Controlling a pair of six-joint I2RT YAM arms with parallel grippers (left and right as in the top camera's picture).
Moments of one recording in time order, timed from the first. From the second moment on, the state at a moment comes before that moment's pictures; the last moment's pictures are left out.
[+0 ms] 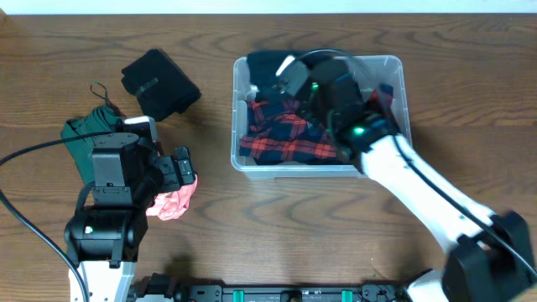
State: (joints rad) left arm -0.03 0.88 0.92 -0.85 0.01 -0.20; right arm 0.55 1.65 1.20 -0.14 0.16 -0.57
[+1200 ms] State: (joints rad) left arm -0.03 0.88 0.92 -0.85 0.01 -0.20; right arm 0.59 1.97 1.28 -0.14 0.18 -0.27
